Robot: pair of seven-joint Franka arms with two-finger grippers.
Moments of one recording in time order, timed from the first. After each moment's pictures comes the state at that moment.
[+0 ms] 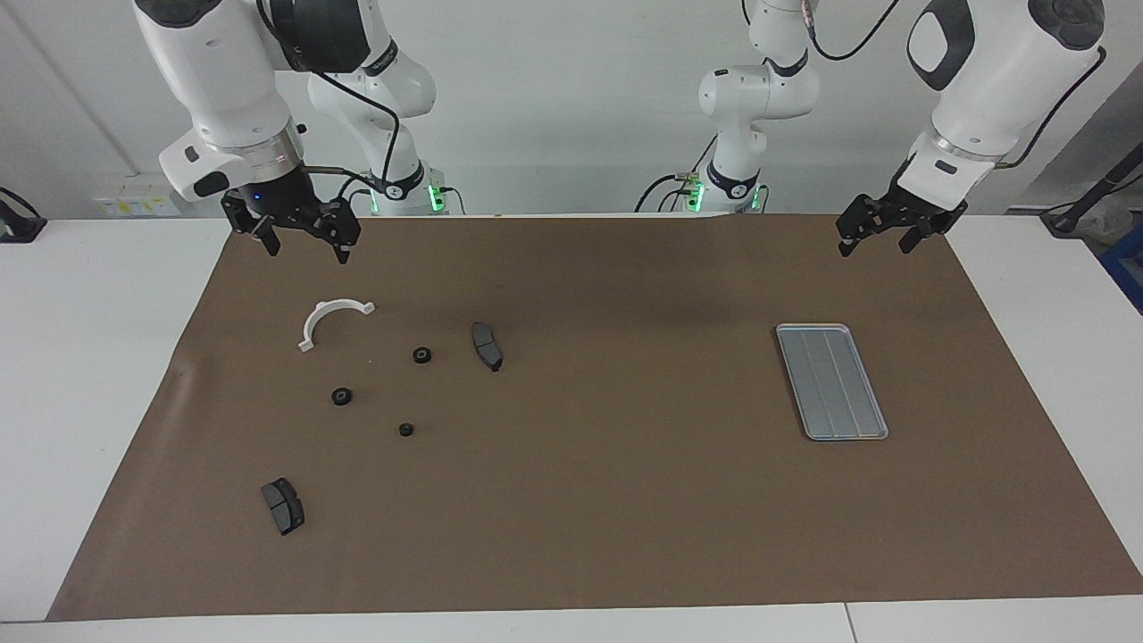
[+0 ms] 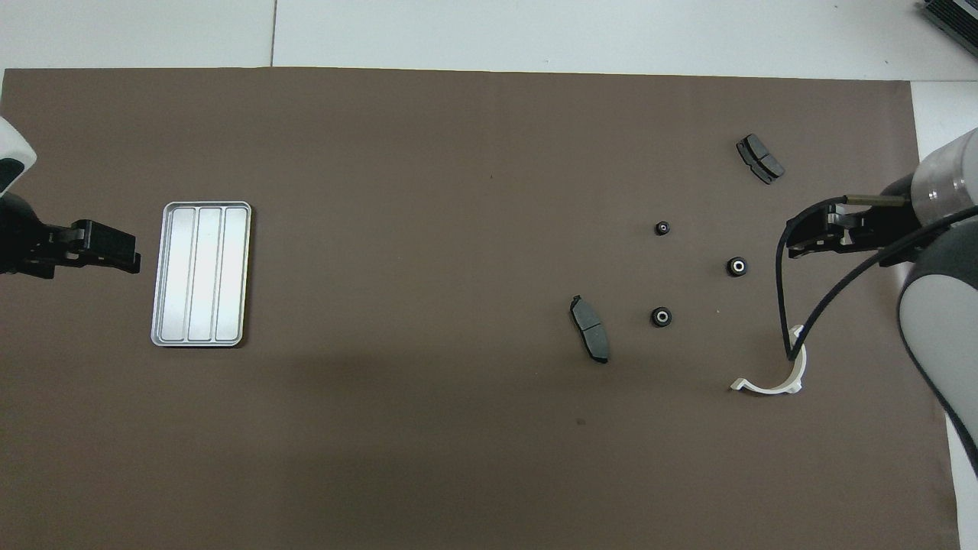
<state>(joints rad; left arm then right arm) -0.03 -0.03 -0.01 -1.66 -0.02 1.58 -0.04 0.02 0.02 0.07 -1.58 -0.06 1.55 0.22</state>
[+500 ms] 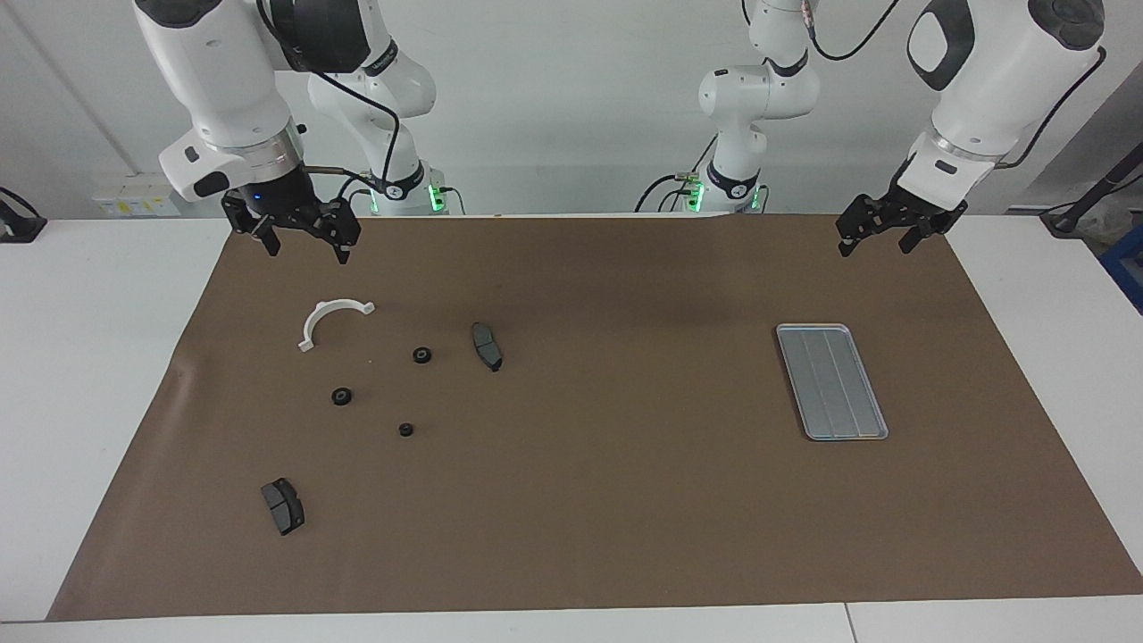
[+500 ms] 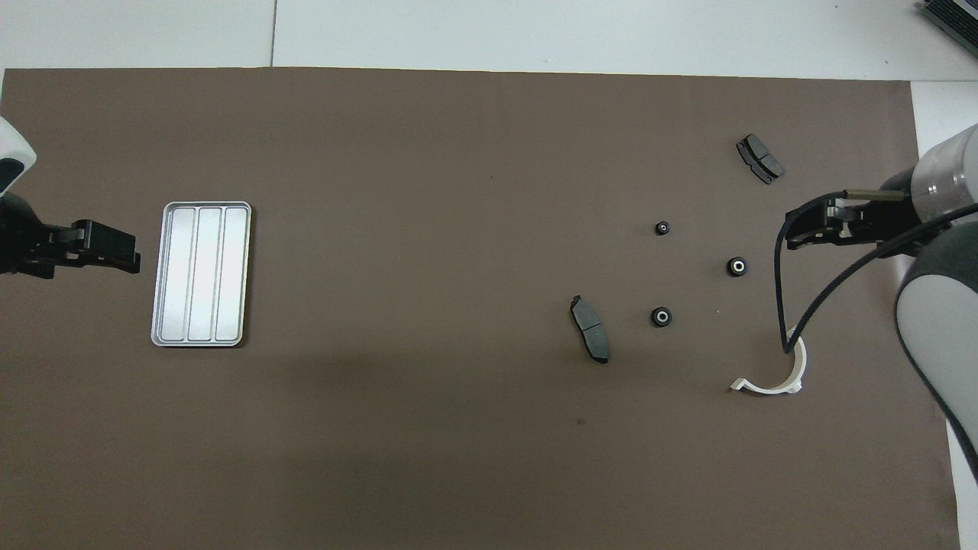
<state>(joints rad) -0.03 -0.03 -0.01 -1.66 -0.02 1.58 -0.04 0.02 0.02 0.07 -1.60 -0.06 1.63 0.22</state>
